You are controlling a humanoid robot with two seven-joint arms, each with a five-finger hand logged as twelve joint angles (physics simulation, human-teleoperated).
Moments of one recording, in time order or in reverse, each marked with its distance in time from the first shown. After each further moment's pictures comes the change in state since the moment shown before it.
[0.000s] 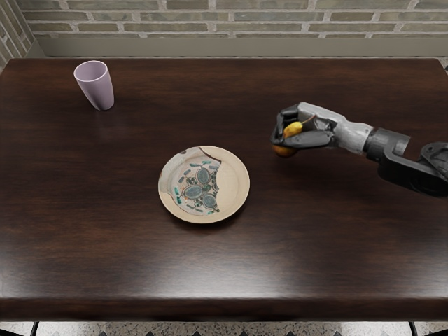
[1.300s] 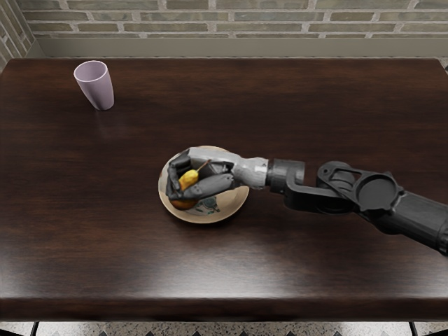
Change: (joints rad) left arm 0.000 0.000 0.000 0.000 0.000 0.000 0.000; right arm 0.028 0.298 -0.095 0.108 -0.028 0.002 0.000
